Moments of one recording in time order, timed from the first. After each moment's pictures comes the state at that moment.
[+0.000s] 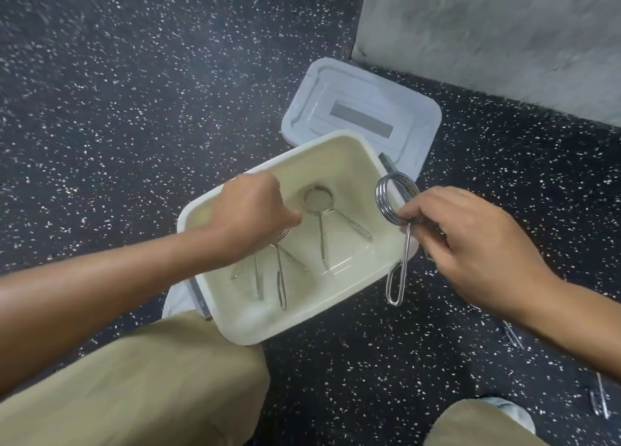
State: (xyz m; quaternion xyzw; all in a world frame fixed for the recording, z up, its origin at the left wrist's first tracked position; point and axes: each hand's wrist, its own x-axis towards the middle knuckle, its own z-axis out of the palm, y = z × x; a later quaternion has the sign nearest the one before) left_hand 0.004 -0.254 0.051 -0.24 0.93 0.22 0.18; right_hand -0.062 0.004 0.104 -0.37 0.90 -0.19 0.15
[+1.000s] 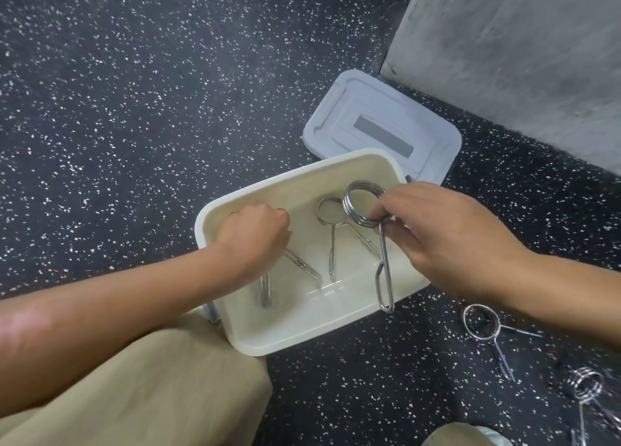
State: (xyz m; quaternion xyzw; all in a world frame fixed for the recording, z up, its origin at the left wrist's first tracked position) left_hand 0.031 -0.273 0.011 -0.13 0.95 0.07 0.26; right_hand -0.083 -0.066 0.117 -0.47 0.85 -0.11 0.22
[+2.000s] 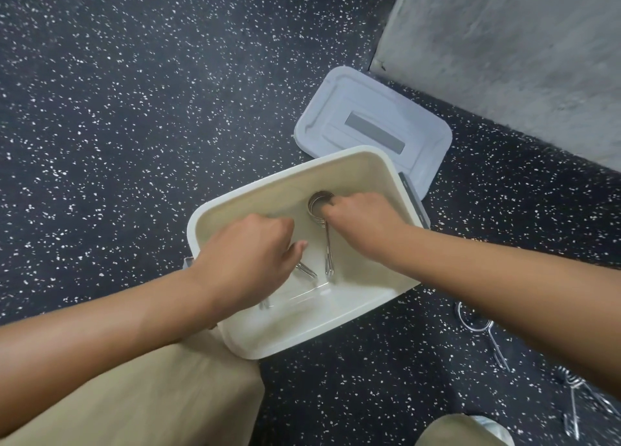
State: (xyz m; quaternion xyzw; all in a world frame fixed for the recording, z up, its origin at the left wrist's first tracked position) left_hand 0.051 -0.263 0.061 -0.10 0.96 0.20 0.17; right_hand -0.083 -0.125 0.020 -0.54 0.81 0.15 0.19
